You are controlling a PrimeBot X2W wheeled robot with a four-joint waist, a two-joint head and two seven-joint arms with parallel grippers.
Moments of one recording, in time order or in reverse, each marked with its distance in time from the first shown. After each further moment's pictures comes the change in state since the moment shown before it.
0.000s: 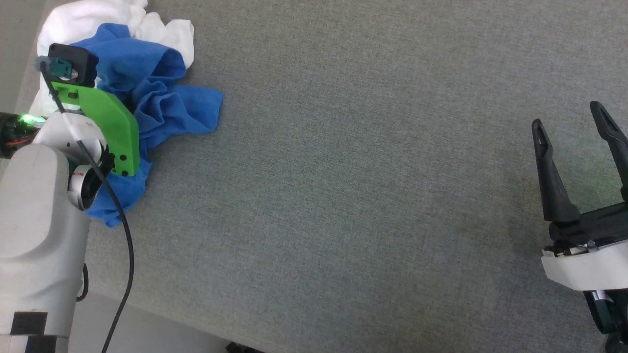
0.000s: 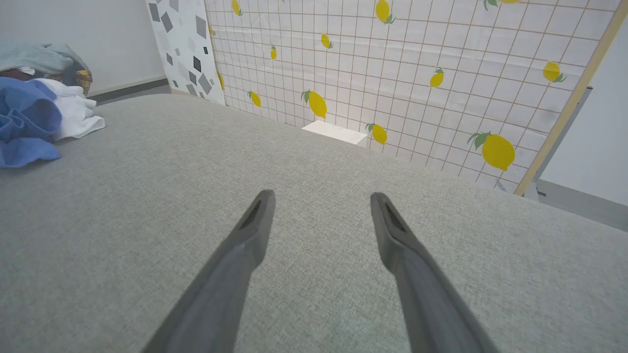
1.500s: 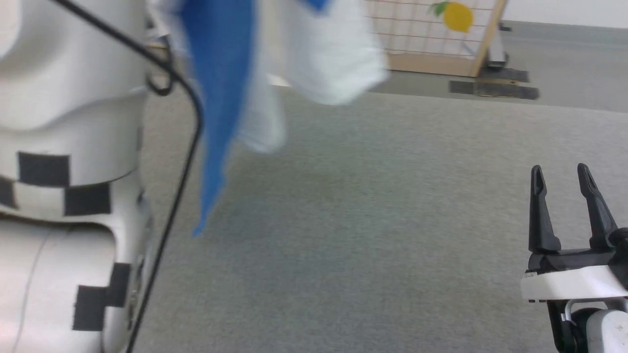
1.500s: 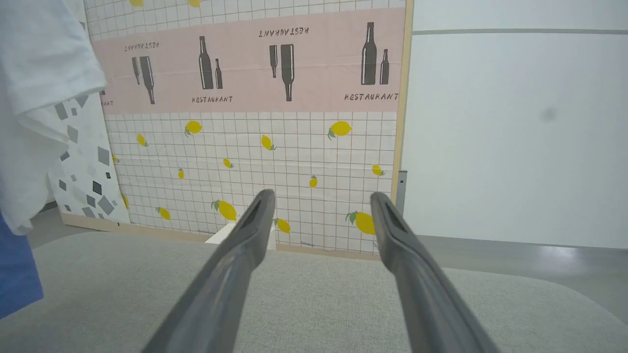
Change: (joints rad) left arm -0.678 -0.319 -0.013 -0.146 -0.188 0.081 -0.255; right arm 0.059 0.214 -0.132 0.302 0.044 0.000 -0.187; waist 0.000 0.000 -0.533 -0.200
